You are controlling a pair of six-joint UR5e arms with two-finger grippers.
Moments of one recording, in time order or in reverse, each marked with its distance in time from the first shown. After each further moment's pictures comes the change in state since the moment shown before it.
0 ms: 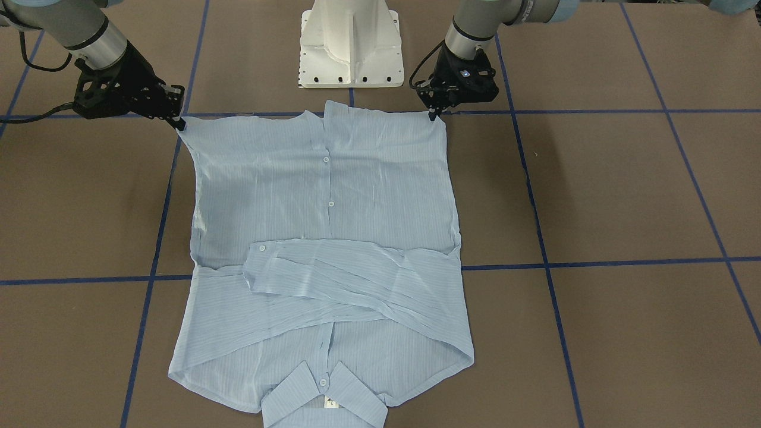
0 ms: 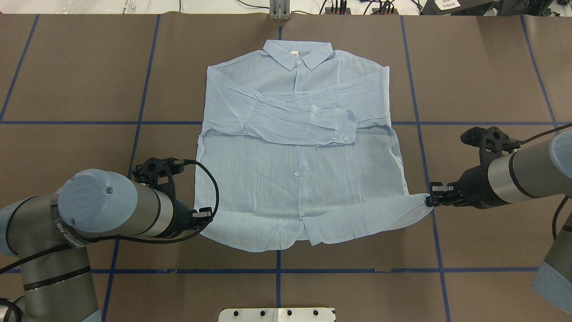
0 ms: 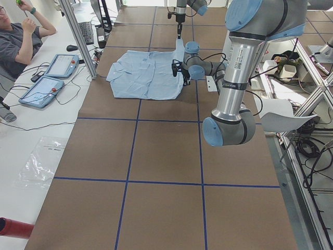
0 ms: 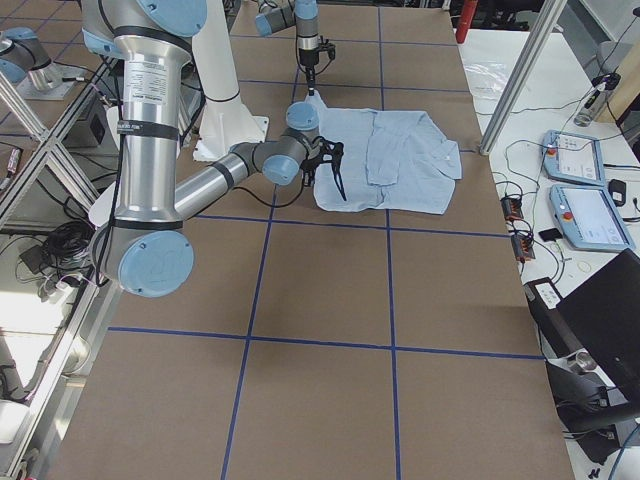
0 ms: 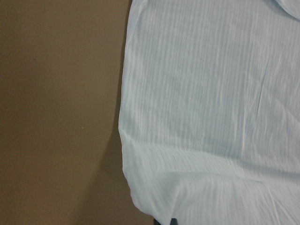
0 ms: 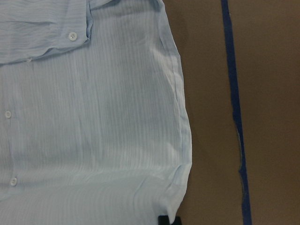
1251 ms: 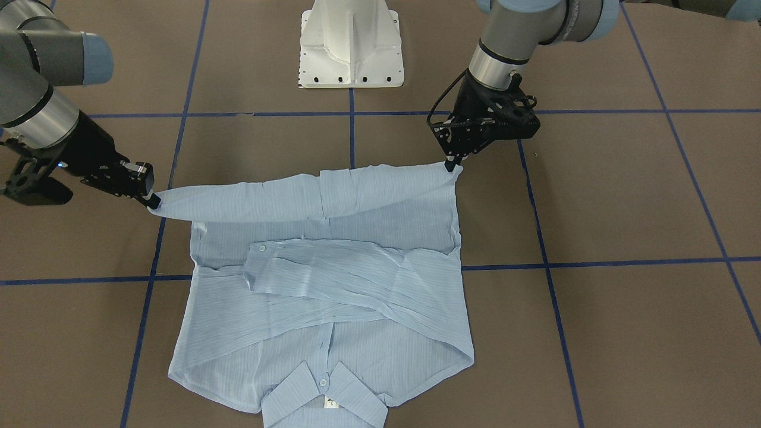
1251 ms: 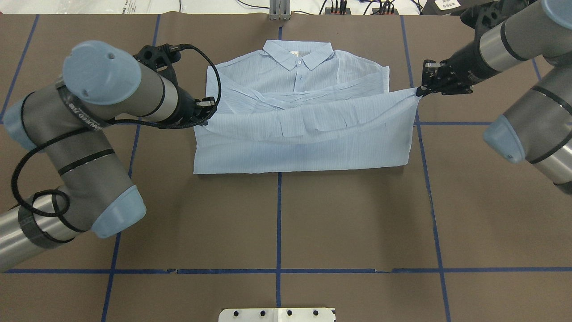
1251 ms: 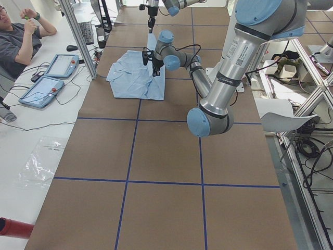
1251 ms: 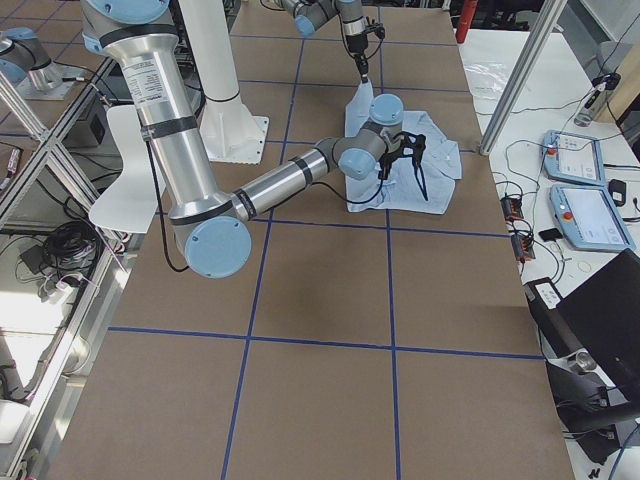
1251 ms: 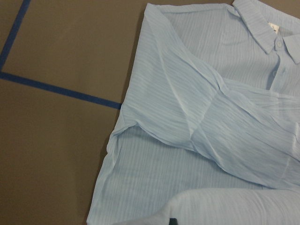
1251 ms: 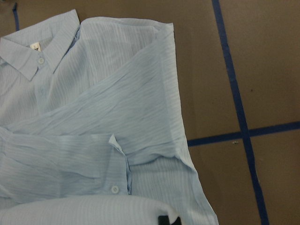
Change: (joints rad) left arm -0.316 -0.260 0.254 -0.021 -0.035 0.105; right arm 0.372 0.449 -0.448 -0.015 0.218 -0.095
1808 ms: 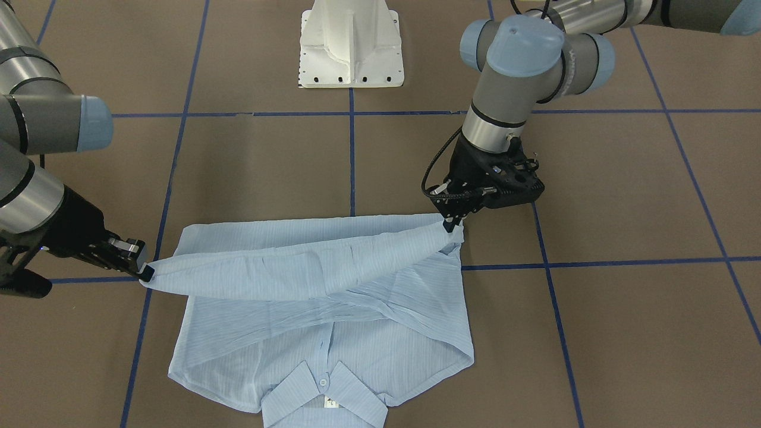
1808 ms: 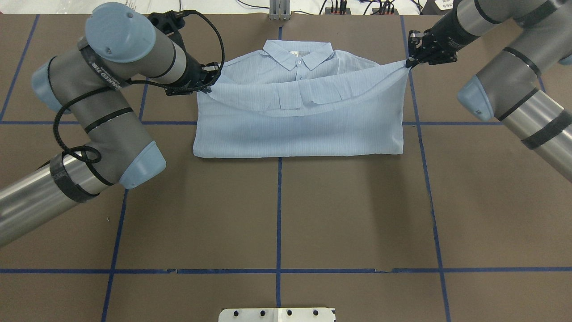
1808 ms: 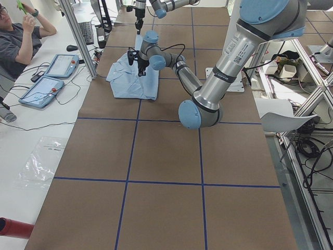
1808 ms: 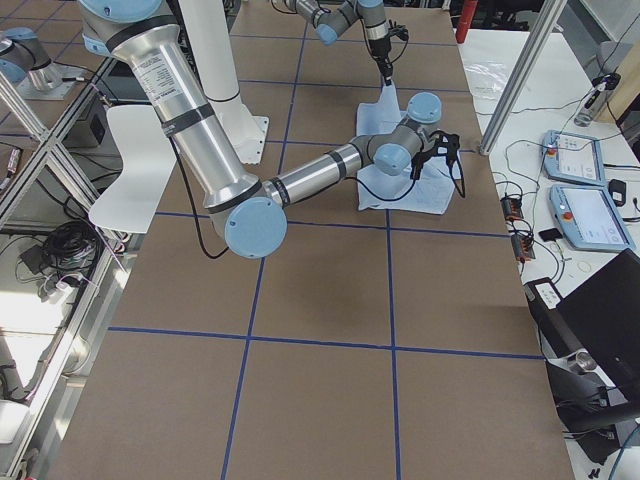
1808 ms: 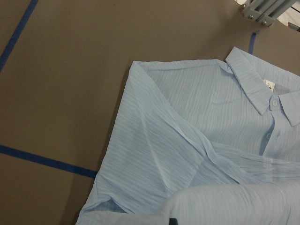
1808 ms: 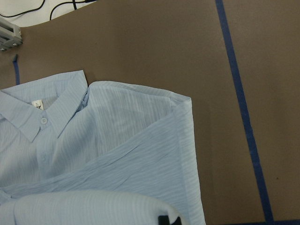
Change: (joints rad) left arm -0.081 -0.098 0.220 -0.117 -0.015 0.002; right arm 0.035 0.177 -0.253 0.003 -0.001 -0.095
